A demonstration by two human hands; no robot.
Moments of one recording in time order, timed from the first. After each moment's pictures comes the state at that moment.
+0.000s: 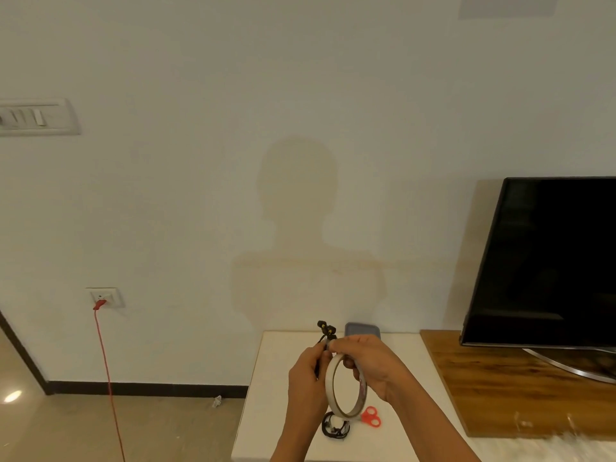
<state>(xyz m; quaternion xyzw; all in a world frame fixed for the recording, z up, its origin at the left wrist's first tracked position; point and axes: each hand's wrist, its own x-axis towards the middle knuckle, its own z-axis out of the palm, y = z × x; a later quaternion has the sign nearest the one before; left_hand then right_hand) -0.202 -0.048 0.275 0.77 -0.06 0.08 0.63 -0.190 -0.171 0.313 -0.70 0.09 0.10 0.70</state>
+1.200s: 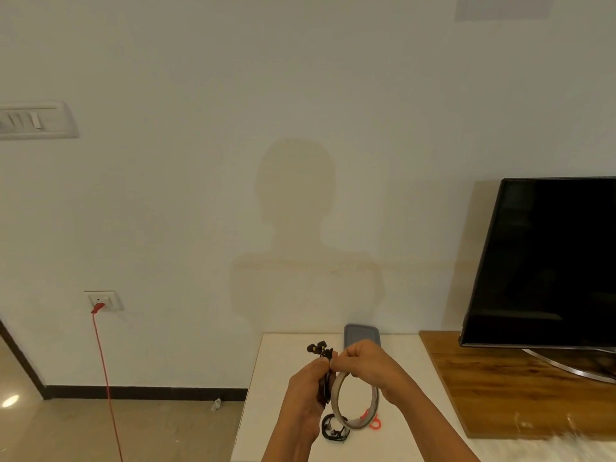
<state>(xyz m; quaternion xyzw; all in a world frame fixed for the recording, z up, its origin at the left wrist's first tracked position) -0.194 -0.046 0.273 0.53 0.12 -0.17 0.82 -0.186 -0.180 0.305 -0.84 0.05 0.10 0.53</state>
